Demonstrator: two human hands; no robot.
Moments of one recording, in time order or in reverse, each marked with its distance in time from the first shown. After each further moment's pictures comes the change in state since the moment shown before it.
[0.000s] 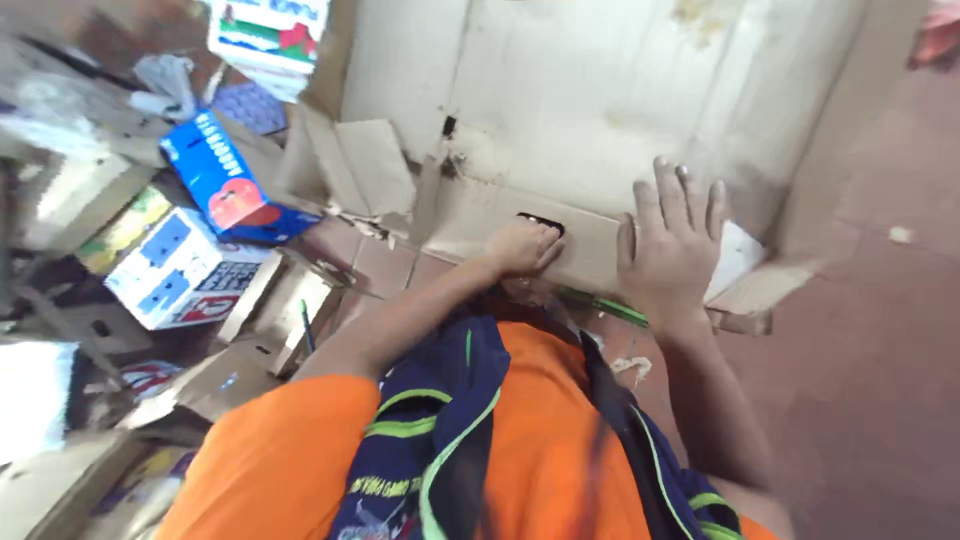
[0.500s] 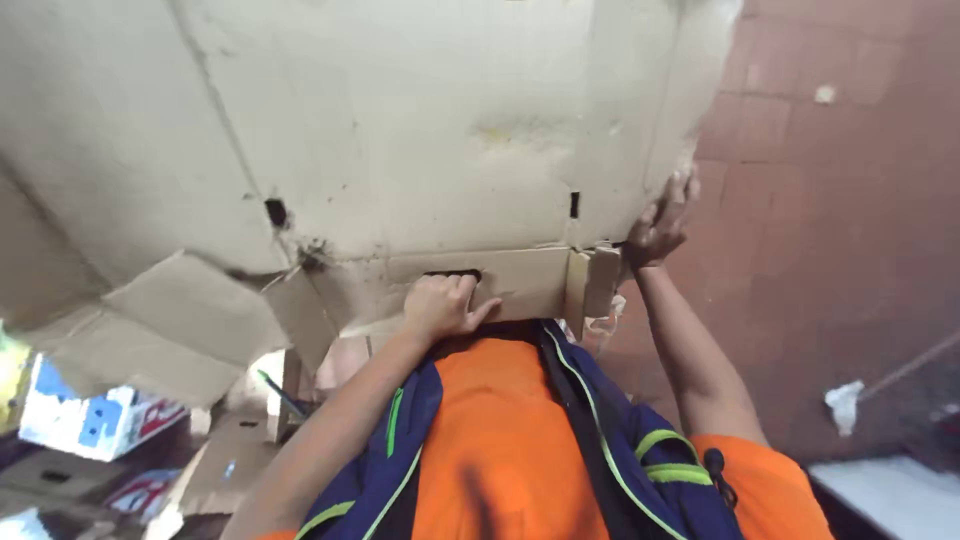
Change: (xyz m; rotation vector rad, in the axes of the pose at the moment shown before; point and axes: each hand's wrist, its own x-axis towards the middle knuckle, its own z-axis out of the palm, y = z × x) left_hand 0.020 0.005 0.008 0.115 0.010 -0.043; right_hand -0.028 0.224 0.180 0.105 0.580 0.402
